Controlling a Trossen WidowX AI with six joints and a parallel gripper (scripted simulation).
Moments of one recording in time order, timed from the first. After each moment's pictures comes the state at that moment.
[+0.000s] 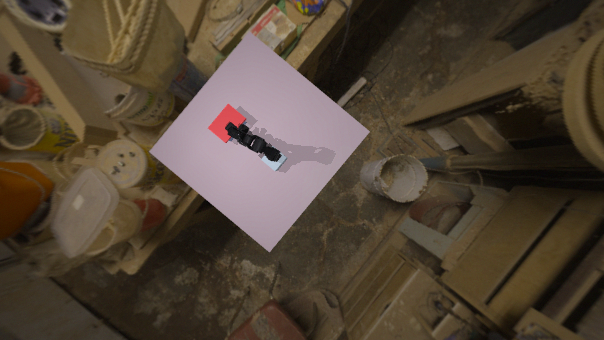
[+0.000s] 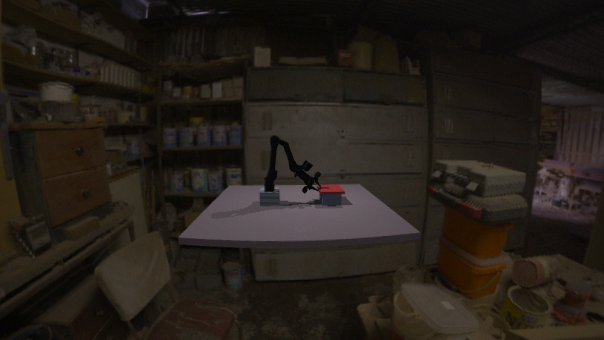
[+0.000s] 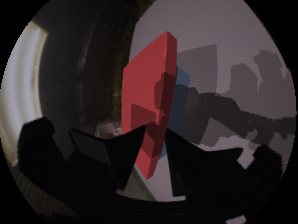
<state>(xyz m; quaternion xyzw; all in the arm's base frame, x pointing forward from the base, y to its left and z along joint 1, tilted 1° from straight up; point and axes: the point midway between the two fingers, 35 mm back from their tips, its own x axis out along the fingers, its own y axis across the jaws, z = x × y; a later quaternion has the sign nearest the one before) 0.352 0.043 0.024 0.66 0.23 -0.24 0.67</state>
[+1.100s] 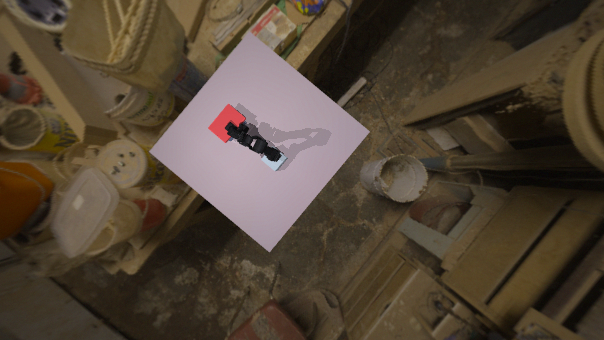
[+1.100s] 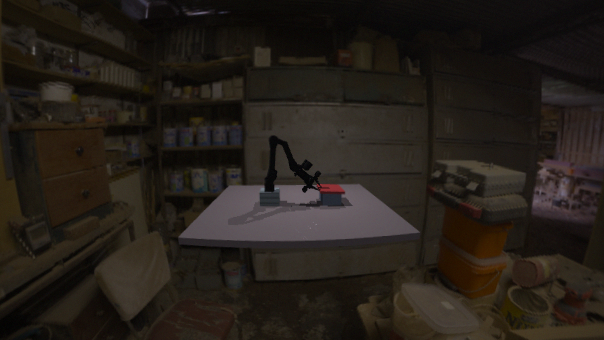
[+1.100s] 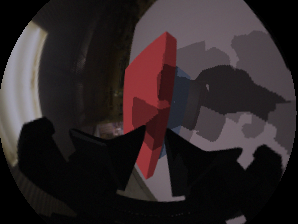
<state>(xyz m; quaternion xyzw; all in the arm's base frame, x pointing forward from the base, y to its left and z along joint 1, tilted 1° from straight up) 0.351 0.043 0.030 0.66 0.23 -0.24 0.67</state>
